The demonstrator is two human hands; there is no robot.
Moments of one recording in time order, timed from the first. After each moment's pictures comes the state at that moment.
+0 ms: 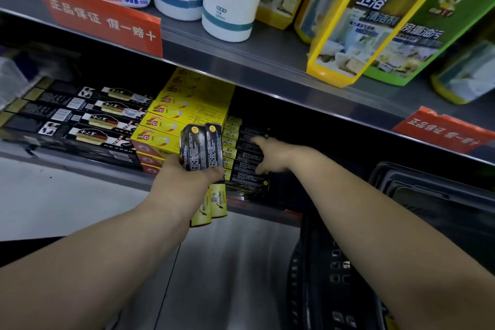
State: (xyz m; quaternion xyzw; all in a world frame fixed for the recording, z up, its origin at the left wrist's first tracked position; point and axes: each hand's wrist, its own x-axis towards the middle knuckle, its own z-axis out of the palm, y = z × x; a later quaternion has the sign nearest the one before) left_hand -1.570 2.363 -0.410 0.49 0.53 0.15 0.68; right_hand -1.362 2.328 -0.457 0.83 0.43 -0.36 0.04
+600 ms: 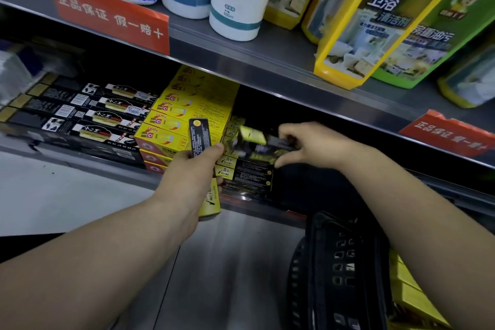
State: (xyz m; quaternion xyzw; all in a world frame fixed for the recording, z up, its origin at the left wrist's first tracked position) left_hand -1.549 2.370 -0.401 0.39 0.55 0.14 0.72; right_hand -1.346 2.290 -0.393 0.79 0.57 -0.24 0.00
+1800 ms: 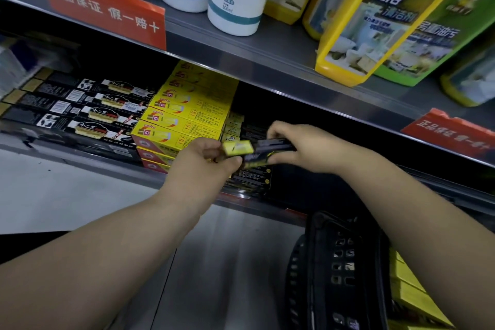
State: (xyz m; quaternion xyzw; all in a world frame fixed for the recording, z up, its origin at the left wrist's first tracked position) left_hand -1.554 2.364 -0.411 0.59 0.47 0.17 0.64; right_hand -1.364 2.291 -0.388 0.77 0.58 -0.25 -0.02
